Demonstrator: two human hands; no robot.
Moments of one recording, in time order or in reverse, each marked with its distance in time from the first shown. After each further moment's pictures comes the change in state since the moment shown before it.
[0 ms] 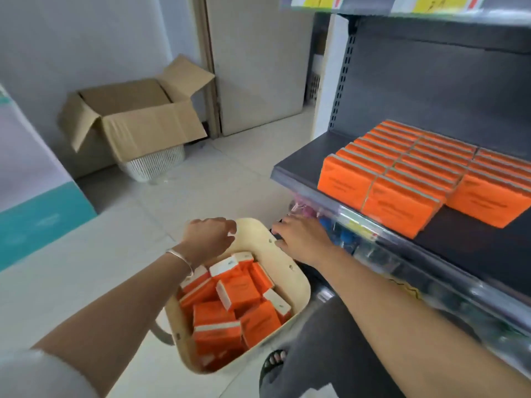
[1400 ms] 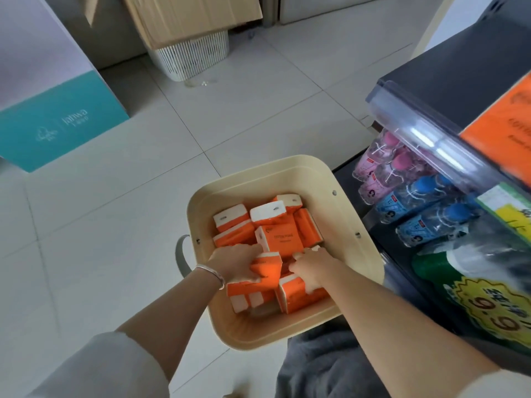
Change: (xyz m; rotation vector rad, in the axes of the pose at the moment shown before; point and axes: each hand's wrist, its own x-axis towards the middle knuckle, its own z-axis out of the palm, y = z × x) left_hand -0.025 -0.046 0.194 -0.318 -0.588 -0.072; right_hand 0.057 -0.061 0.212 -0.113 -0.859 -0.418
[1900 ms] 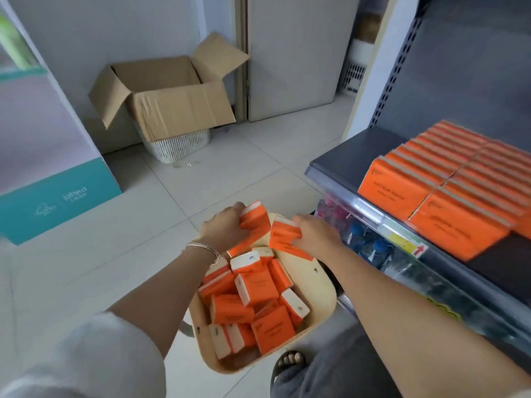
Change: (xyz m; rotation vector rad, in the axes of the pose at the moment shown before) left_hand -0.065 0.062 -0.154 -0.203 0.591 -0.096; right_hand -0.147 0.031 -0.104 0.399 0.809 0.469
